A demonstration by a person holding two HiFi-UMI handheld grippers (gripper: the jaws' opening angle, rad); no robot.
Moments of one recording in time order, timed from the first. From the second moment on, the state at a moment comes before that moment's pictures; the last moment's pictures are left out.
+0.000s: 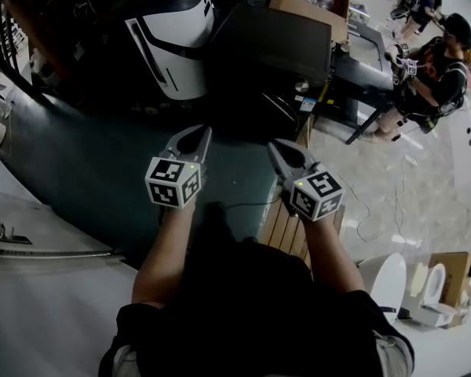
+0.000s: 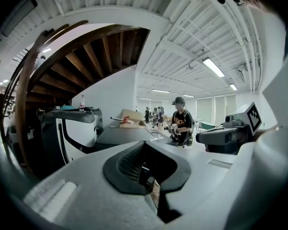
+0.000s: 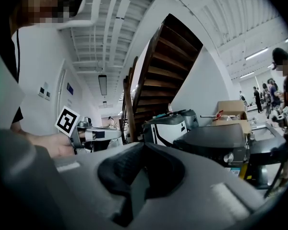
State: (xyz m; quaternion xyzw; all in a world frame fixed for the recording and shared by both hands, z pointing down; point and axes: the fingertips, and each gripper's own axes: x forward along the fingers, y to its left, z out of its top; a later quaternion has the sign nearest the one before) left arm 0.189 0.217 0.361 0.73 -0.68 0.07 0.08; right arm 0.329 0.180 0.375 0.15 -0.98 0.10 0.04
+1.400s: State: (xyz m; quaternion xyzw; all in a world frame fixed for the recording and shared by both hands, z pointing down) left arm -0.053 0.025 0.395 0.75 -0.64 0.03 0.13; right arm 0.092 -0.009 0.410 0.18 -0.97 0.13 0.13
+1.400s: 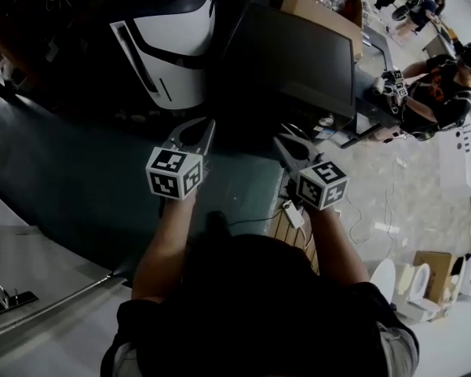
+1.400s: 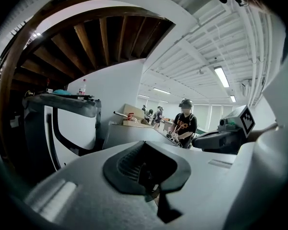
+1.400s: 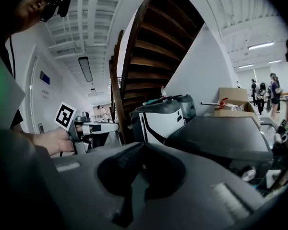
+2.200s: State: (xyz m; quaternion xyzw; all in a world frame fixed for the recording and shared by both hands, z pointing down) left arm -0.115 0.016 0.424 0.76 -0.63 0.04 0.16; right arm 0.024 -0.020 0.438 0.18 -0.96 0.15 0.16
